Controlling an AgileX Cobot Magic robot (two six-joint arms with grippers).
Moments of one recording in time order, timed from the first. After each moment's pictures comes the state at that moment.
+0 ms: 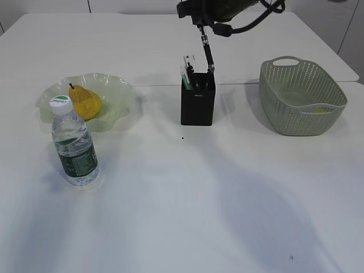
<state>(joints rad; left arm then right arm) 0.03 1.26 -1.01 -0.24 1.04 0.10 0.35 2.13 -2.01 0.02 0.54 -0.05</state>
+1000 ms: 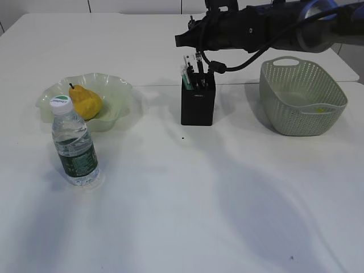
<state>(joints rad) 0.03 1.26 -1.01 -0.24 1.02 0.10 0.33 2.21 -1.82 0.02 0.09 -0.06</state>
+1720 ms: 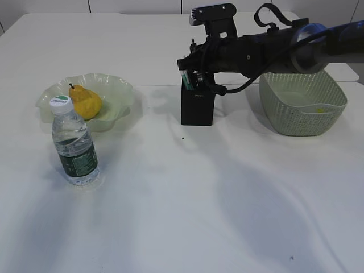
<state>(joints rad) 0.03 1.26 -1.01 -0.24 1.01 0.10 0.33 2.24 -1.72 0.02 0.00 -0.06</state>
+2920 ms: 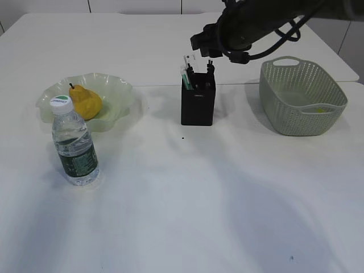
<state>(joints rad) 0.03 1.26 -1.01 -0.24 1.01 0.10 0.33 2.03 -1.72 0.02 0.44 -0.05</state>
